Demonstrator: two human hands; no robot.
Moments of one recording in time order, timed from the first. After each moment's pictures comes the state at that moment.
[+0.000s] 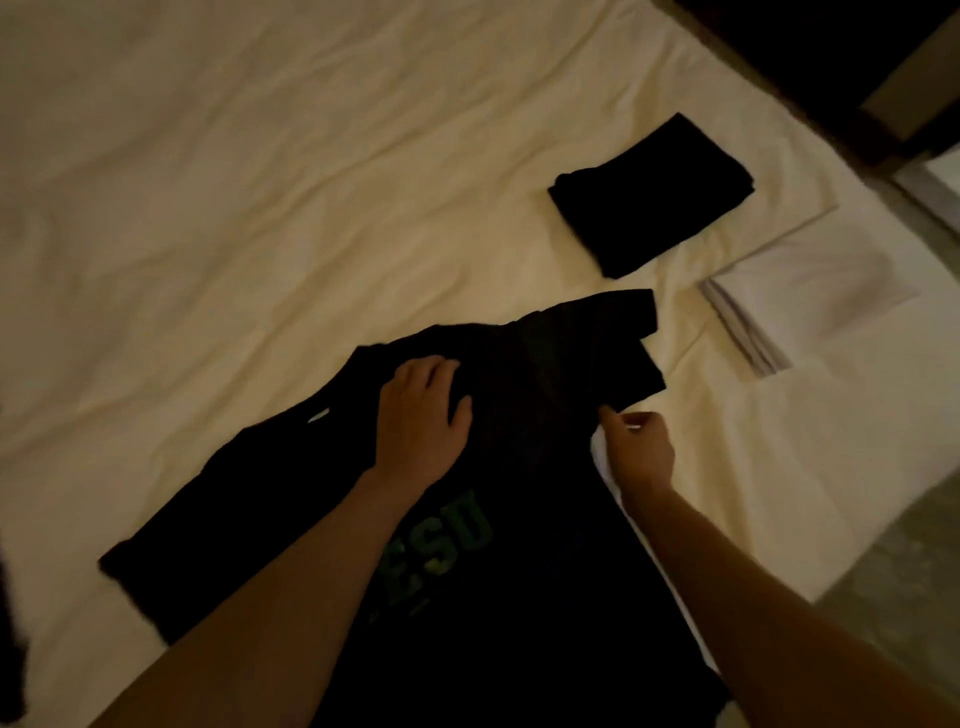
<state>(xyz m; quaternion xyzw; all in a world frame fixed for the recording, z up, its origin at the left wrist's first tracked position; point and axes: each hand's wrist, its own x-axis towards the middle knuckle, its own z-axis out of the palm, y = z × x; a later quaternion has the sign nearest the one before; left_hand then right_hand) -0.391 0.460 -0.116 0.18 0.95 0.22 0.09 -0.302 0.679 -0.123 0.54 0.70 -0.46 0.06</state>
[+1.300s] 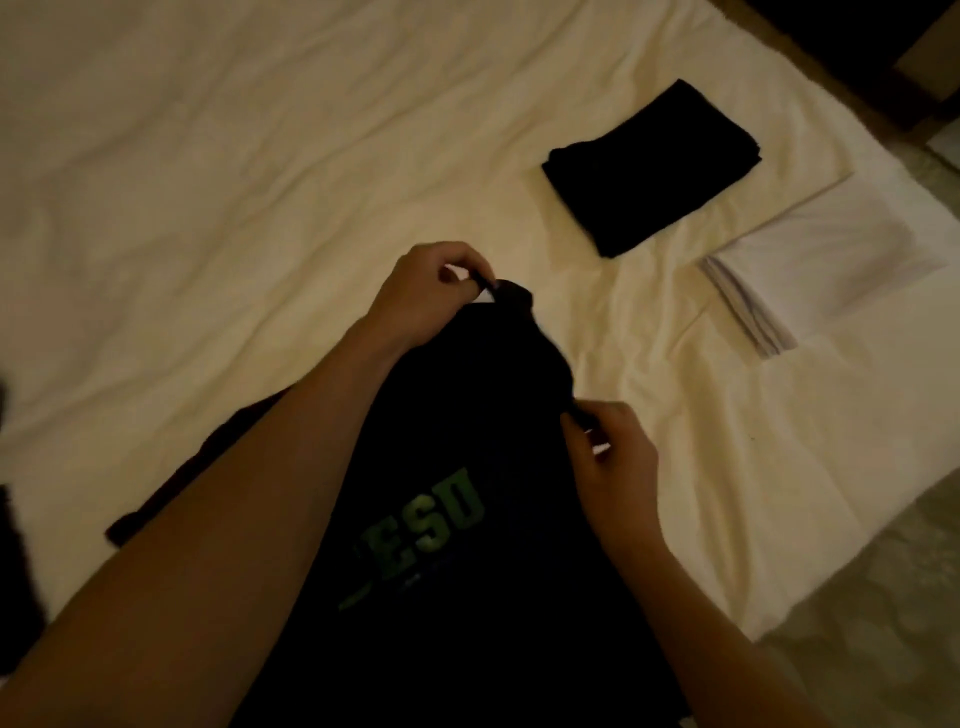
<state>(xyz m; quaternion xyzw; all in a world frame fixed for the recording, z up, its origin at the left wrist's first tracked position) -0.476 0.528 -0.033 0.15 0.87 0.41 0.22 -0.262 0.660 -0.076 0.29 0.81 -0.50 -0.08</state>
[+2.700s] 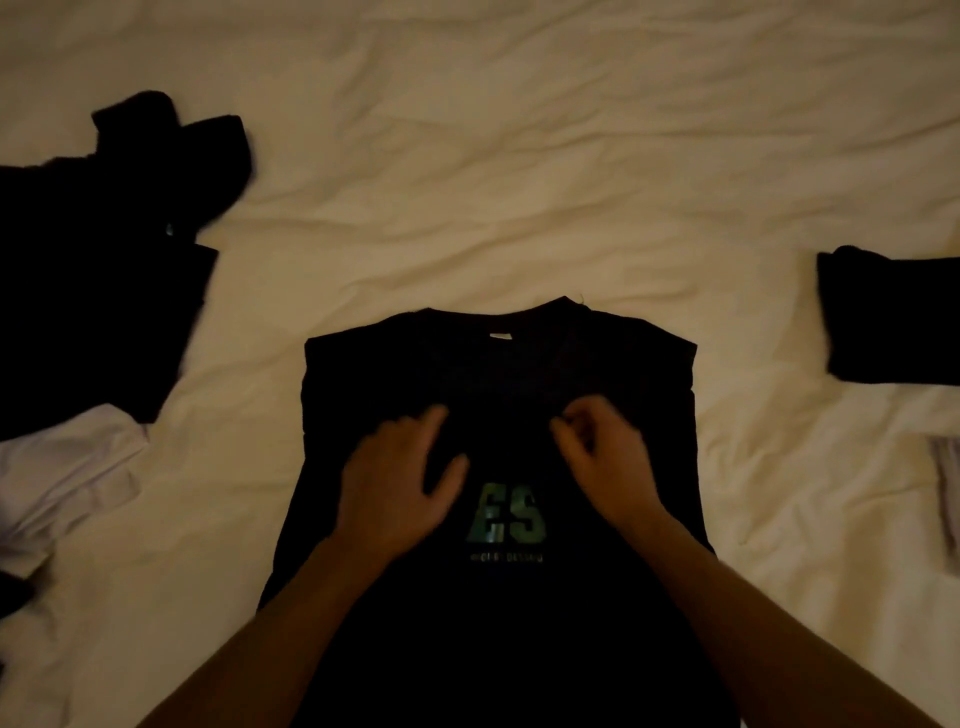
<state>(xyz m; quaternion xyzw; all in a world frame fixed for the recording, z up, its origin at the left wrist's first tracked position) -0.255 0.325 -0.136 -0.06 0.97 0.22 0.04 -0.339 0.552 -0.122 -0.02 0.91 -0.36 0.19</state>
